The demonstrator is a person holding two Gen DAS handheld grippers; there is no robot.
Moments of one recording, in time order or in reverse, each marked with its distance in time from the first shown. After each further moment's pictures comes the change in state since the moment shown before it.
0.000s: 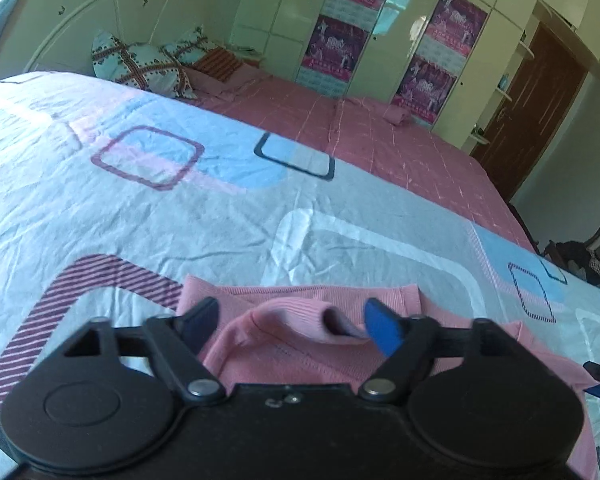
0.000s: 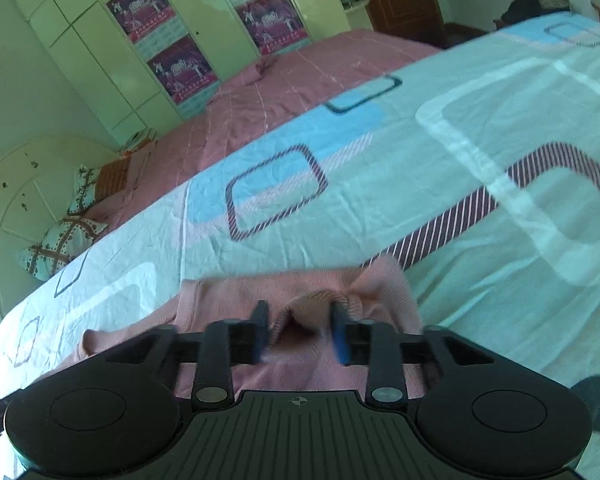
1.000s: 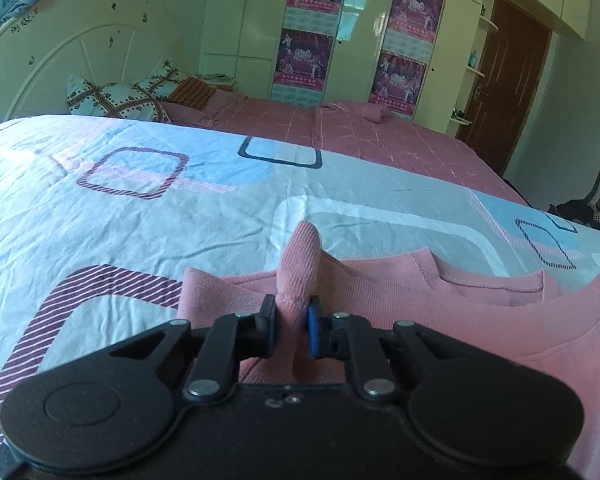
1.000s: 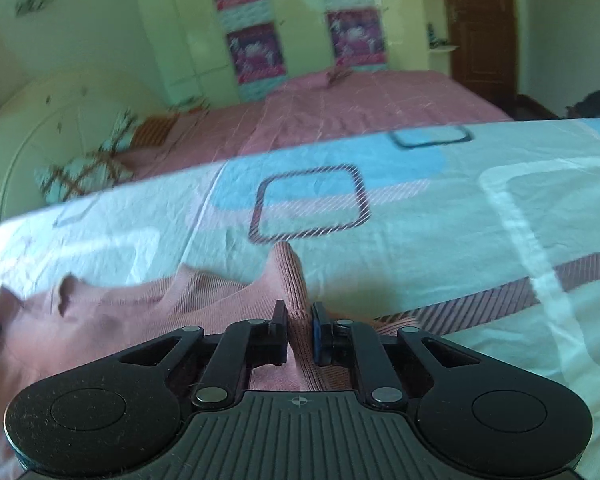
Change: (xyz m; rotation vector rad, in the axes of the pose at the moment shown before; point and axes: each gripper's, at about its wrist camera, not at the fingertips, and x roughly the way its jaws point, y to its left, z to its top) left arm 0.012 -0.005 -0.035 0.174 -0.051 0.022; right arm 0.028 0.006 -0.002 -0.319 -0.037 0.037
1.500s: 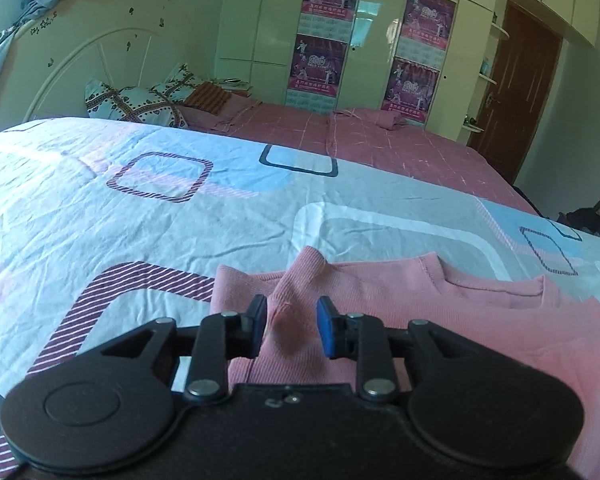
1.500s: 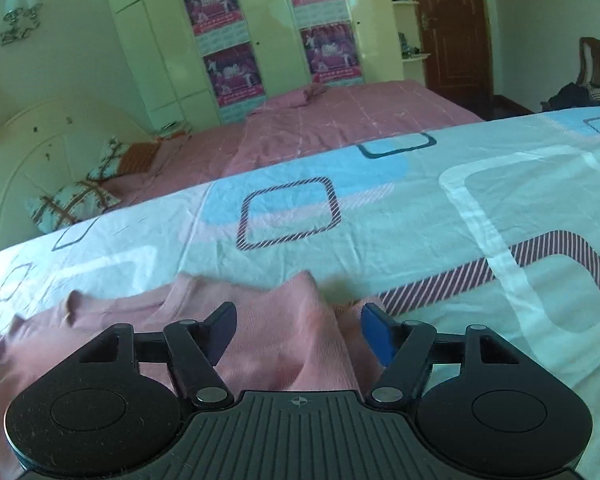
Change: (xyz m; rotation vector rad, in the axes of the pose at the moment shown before) left arm -0.029 0.006 0.002 0.001 -0.003 0.017; right arm -0.037 -0.003 -0.008 0.038 -0.015 -0.005
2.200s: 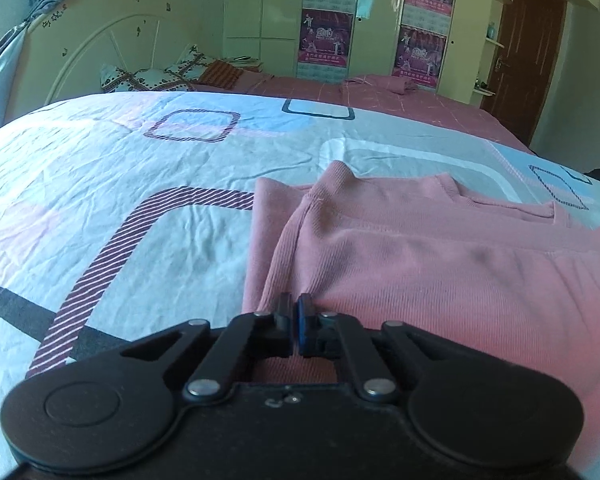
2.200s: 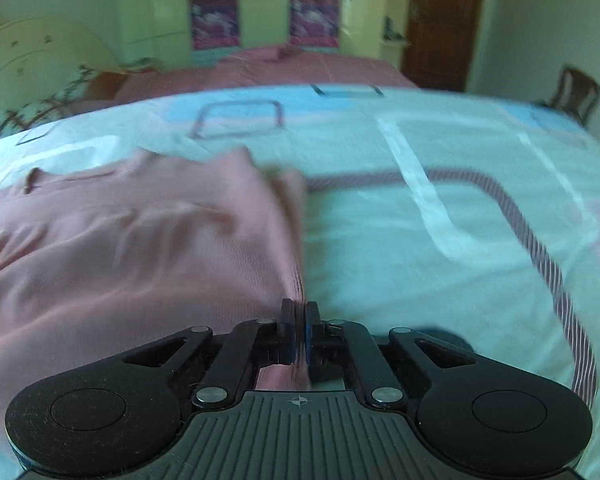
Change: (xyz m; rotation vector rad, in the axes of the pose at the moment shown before) left arm -0.021 0.009 -0.050 0.055 0.077 0.074; right arm -0.035 -0.013 -0.068 -0.111 0.108 -0.208
